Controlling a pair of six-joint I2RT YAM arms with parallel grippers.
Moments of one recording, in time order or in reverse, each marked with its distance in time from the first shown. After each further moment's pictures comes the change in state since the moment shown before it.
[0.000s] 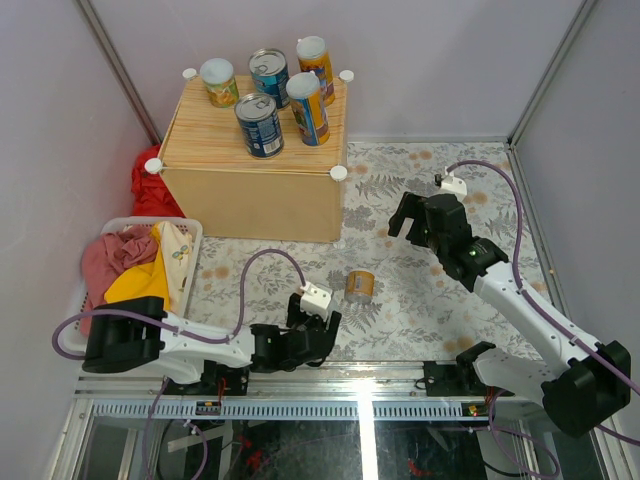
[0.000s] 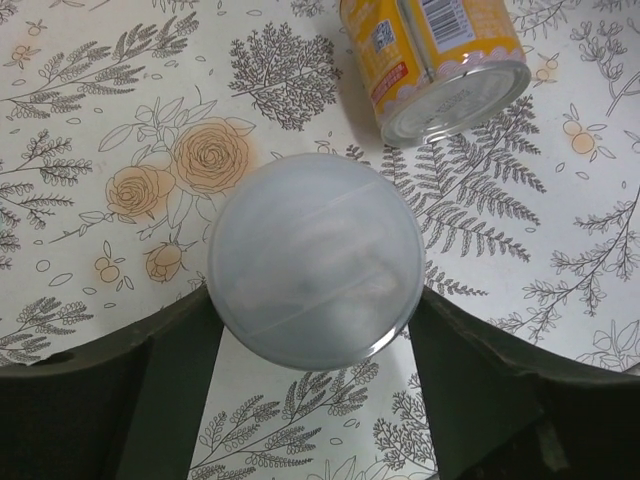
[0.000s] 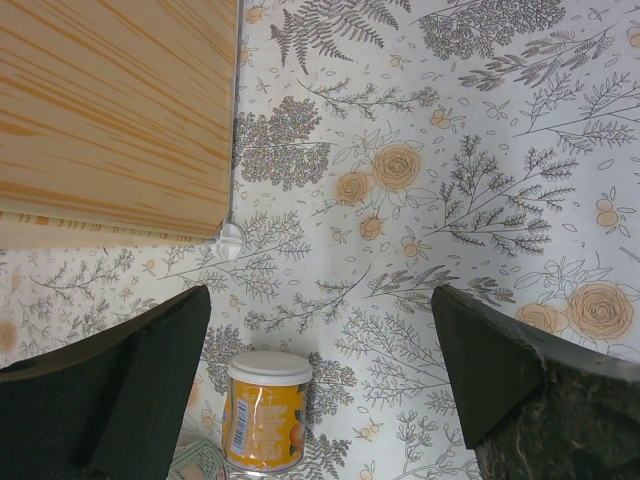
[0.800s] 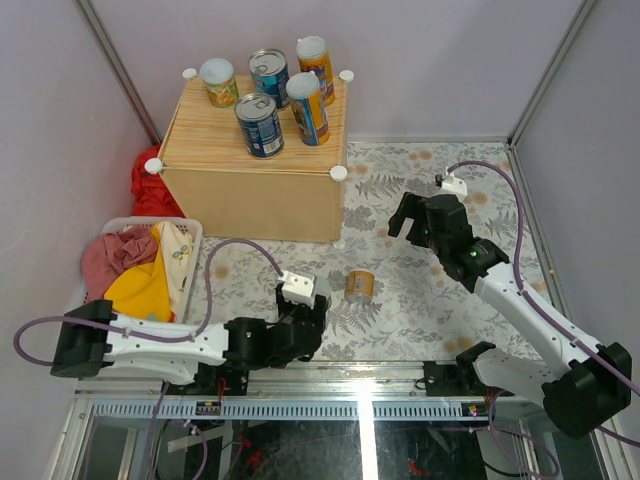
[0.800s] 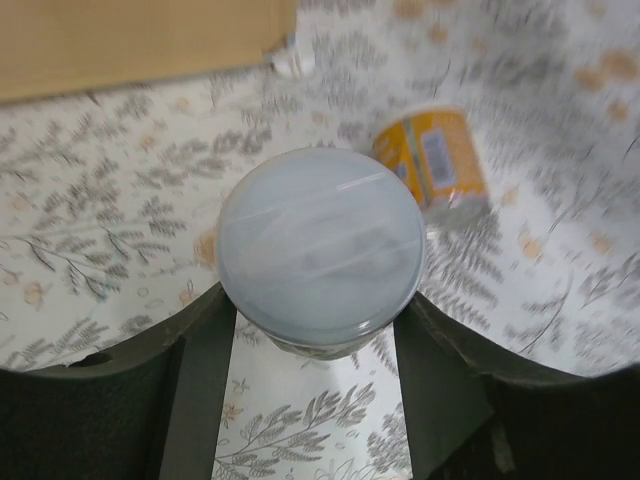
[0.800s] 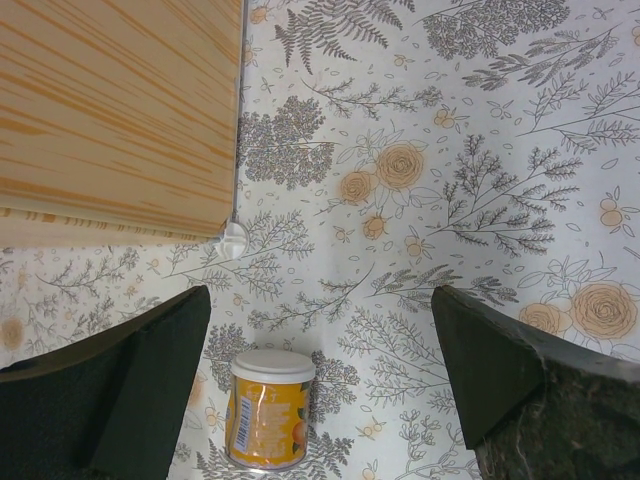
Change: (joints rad) left arm -0.023 -0.212 0.060 -0.207 -0.140 -0.028; right arm 0.000 -0.008 -0.002 0.000 -0.003 0.004
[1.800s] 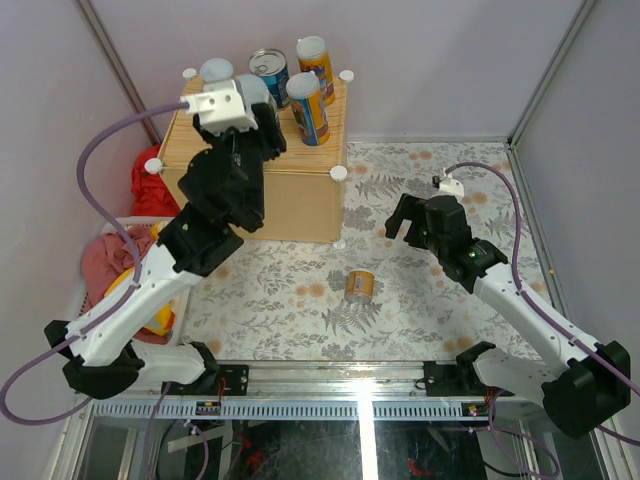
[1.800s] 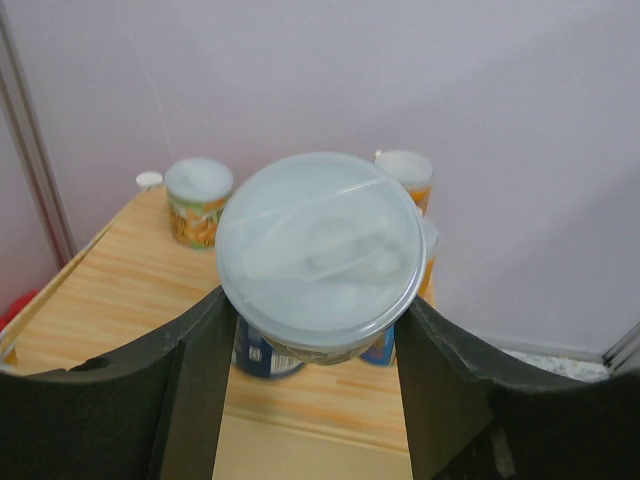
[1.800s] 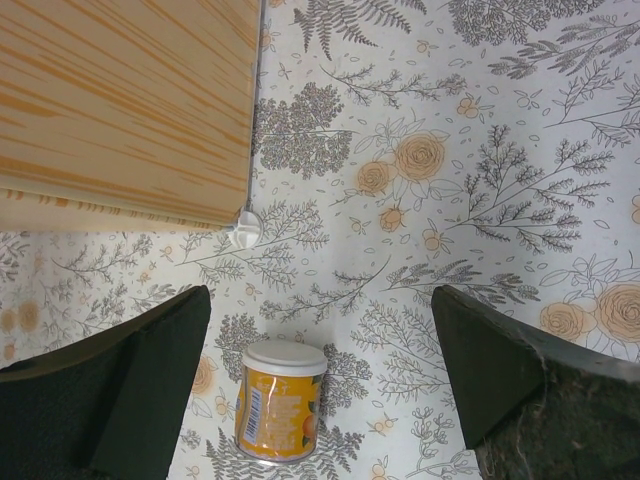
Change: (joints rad) left arm 0.593 0.124 1.070 0.082 -0.006 0.806; right arm 0.000 0.005 -0.013 0.023 -0.050 0.008
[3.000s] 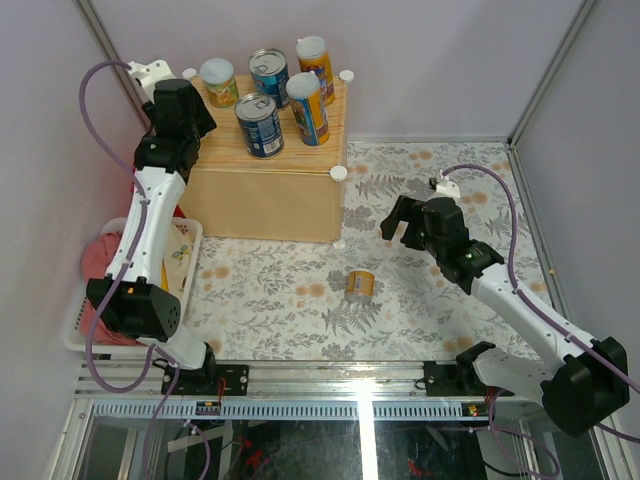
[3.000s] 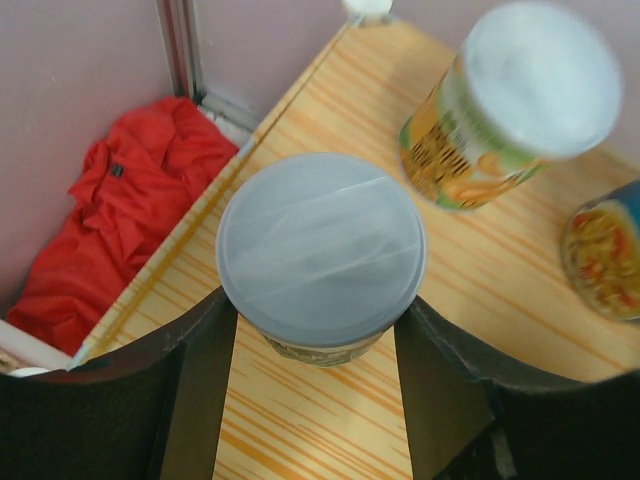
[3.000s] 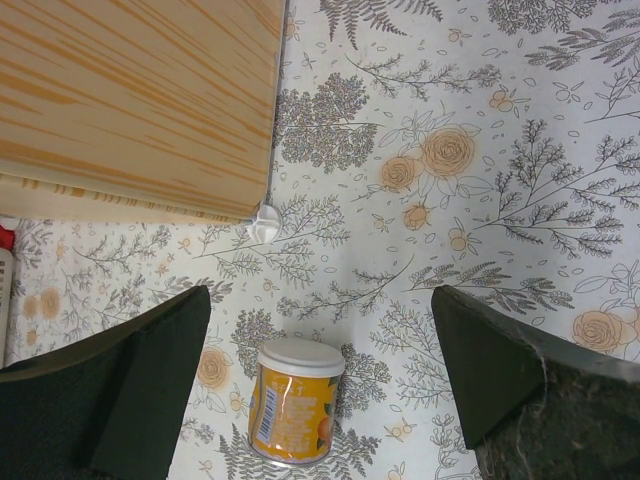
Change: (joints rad) left arm 0.824 0.345 0.229 -0.505 0.543 -0.461; right arm 0.000 0.006 -0.038 0.062 -0.049 0.015
